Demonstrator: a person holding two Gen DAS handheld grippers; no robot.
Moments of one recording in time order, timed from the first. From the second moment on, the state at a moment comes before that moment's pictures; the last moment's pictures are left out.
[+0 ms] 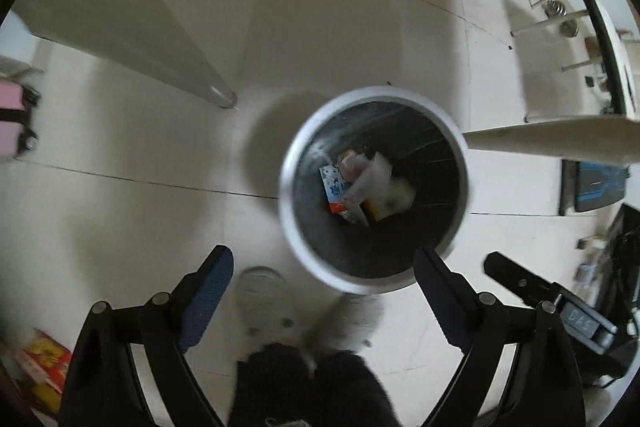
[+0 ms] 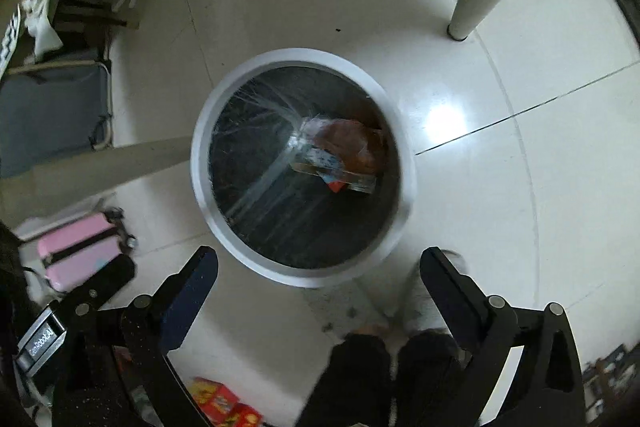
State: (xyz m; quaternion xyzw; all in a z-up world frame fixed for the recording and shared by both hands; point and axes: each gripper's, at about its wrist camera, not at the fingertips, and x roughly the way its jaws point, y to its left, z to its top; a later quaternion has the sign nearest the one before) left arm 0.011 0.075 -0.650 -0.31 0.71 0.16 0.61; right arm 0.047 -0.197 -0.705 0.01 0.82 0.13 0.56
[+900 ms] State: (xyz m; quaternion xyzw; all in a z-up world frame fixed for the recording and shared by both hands) left arm -0.012 0.063 -0.403 -0.23 0.70 0.16 0.66; right arm 0.028 -0.175 -0.381 -0.13 0.74 0.14 0.65
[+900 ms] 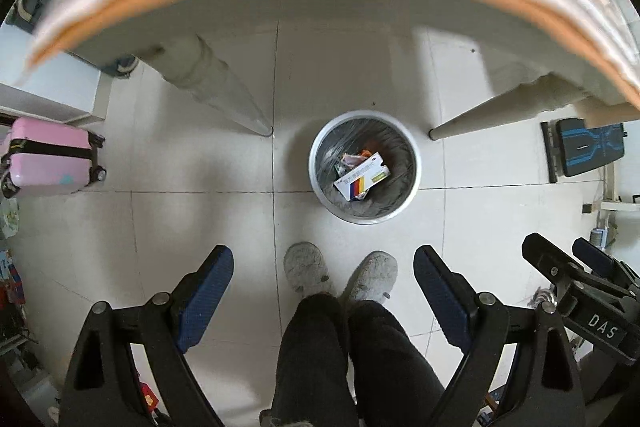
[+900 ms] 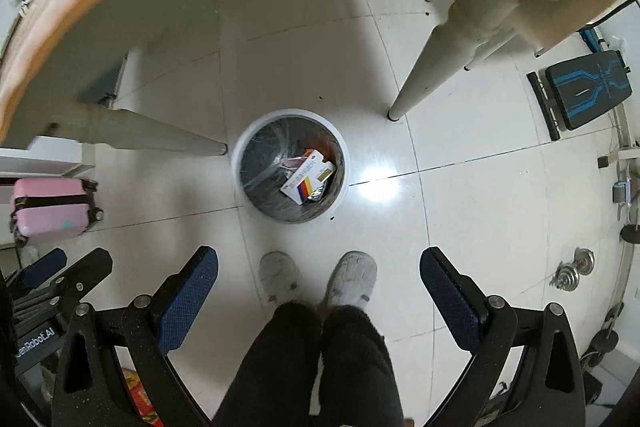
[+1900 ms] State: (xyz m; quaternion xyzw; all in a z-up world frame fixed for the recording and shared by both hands) left arm 0.369 0.082 -0.321 0.07 0.68 0.03 0.73; right arm 0.410 -0.200 -0.291 0.05 0.75 0.05 0.66
